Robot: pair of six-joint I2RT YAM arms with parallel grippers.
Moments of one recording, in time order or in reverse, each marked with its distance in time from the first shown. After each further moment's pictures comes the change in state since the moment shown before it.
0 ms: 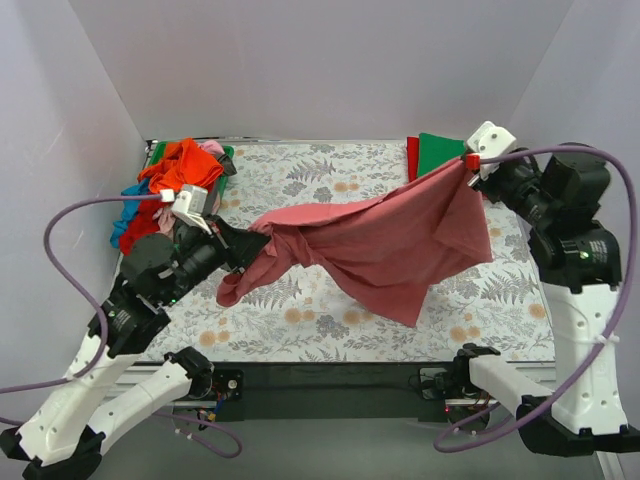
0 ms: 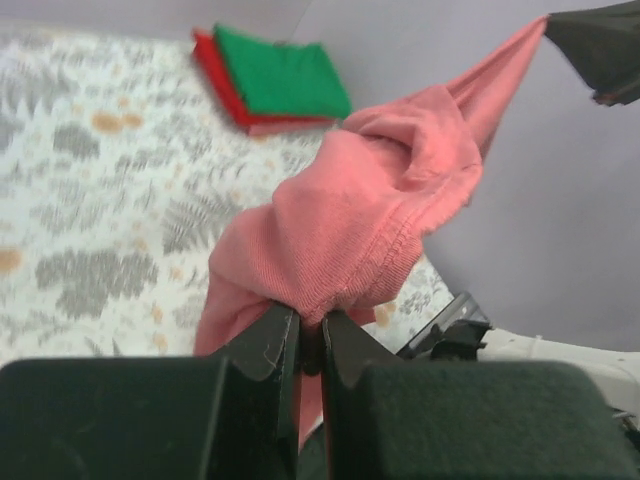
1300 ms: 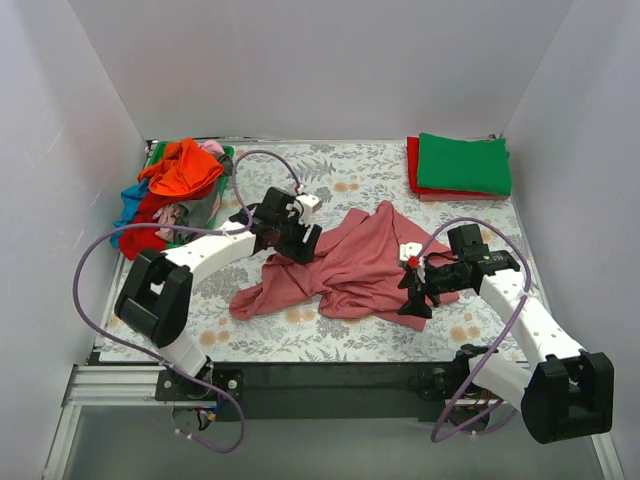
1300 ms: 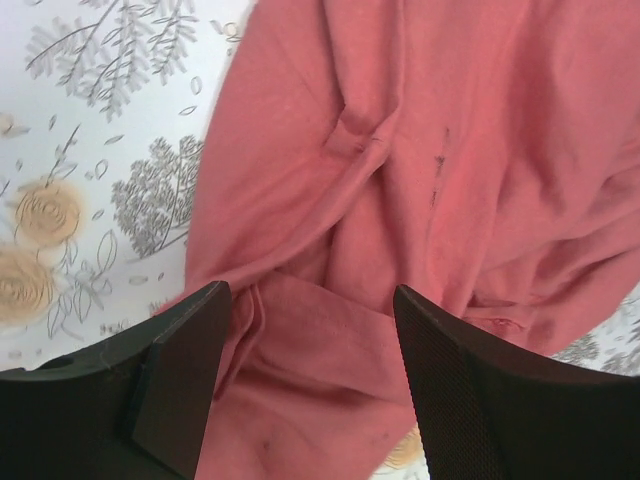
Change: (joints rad) left arm 0.104 0.959 -0.017 0.091 0.134 0.528; right arm 0.110 0.046 -0.913 -0.114 -0.549 -0.292
